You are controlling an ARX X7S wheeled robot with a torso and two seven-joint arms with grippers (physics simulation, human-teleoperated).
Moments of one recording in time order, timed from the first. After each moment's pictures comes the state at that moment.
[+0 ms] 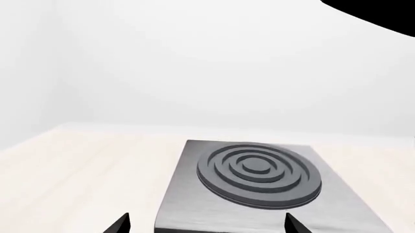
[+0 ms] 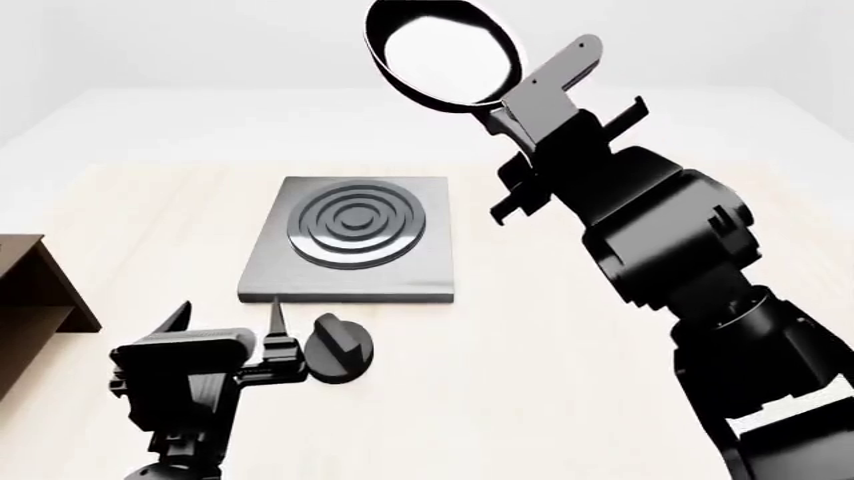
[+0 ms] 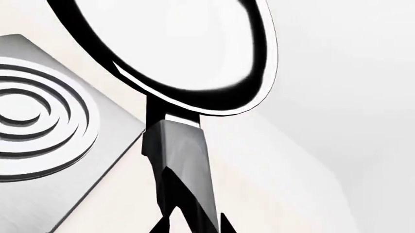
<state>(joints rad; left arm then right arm) -0.10 -0.31 0.09 0.30 -0.34 -0.27 -0.25 1.27 0.30 -0.74 0.28 0.25 0.99 -0.05</state>
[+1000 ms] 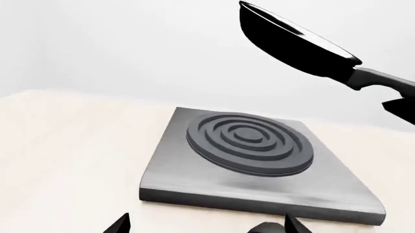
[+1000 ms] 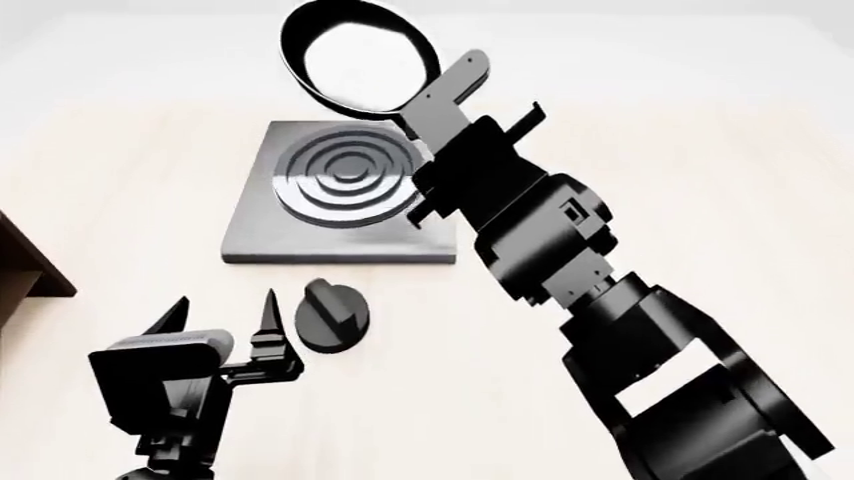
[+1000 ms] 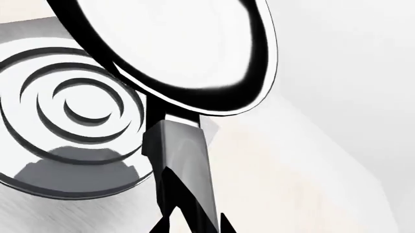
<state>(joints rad) -0.07 -0.32 0.06 0.31 -0.44 -0.20 -0.20 1.32 0.03 -0.84 0.62 0.23 0.79 0.05</state>
